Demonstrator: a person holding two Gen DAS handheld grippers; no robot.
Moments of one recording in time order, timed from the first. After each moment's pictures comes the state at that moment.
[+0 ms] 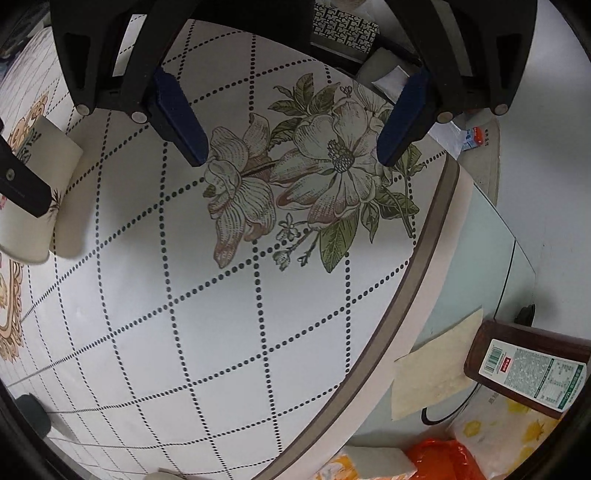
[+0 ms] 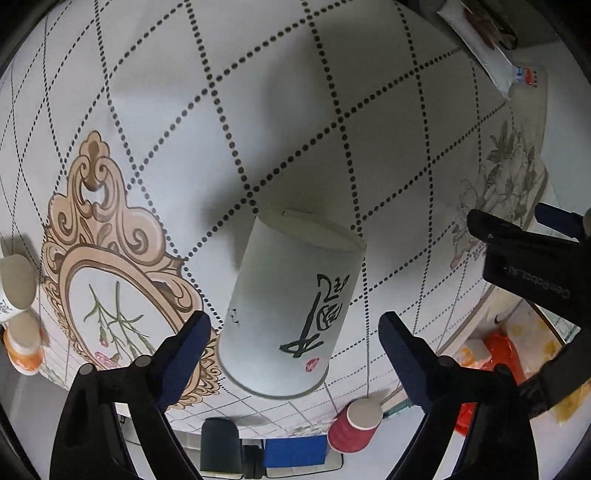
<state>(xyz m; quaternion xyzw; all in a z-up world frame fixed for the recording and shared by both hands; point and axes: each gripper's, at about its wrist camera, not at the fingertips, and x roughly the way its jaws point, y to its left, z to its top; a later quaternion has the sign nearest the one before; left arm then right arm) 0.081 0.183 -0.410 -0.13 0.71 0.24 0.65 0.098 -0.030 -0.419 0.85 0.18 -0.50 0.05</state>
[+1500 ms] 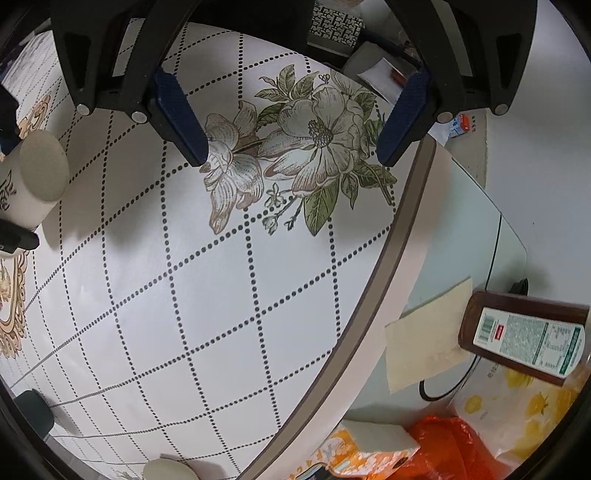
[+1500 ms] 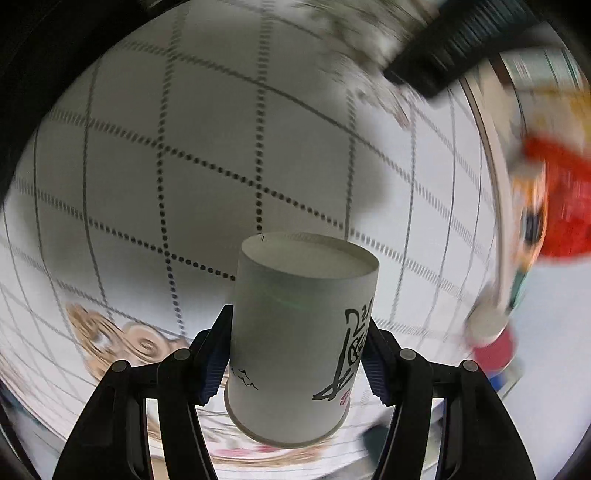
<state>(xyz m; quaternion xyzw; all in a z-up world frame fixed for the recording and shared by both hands) 0.103 0.202 -0.390 -0.11 0.71 0.23 0.65 0.150 0.150 -0.419 0.79 -0.17 -0.54 -0.24</state>
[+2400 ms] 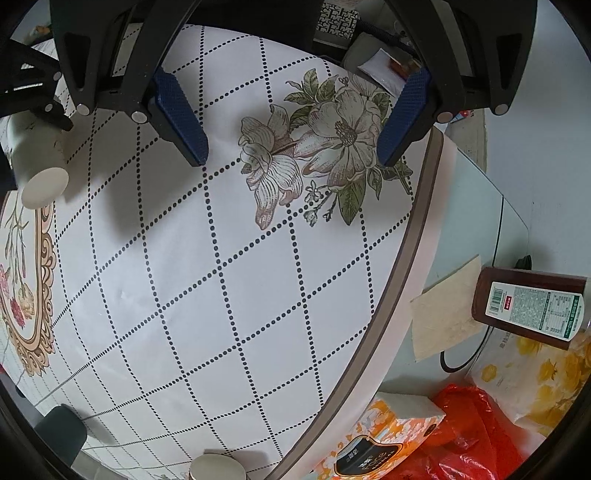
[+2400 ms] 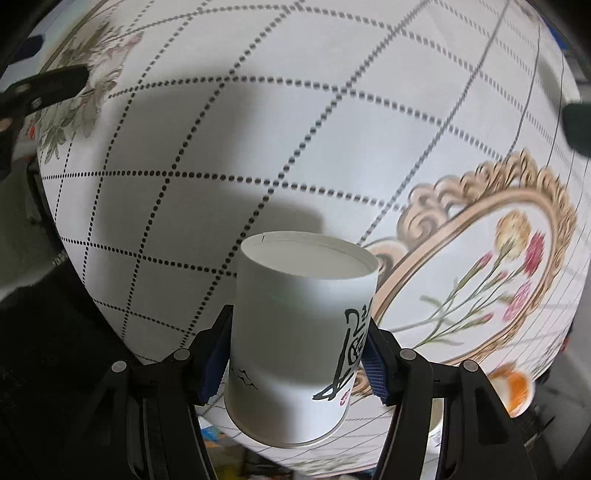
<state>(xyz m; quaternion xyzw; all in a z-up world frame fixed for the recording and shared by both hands) 0.121 0.154 -0.373 -0.09 0.71 0.21 0.67 0.251 0.154 -0.451 0.47 -0.70 -0.31 -0.44</state>
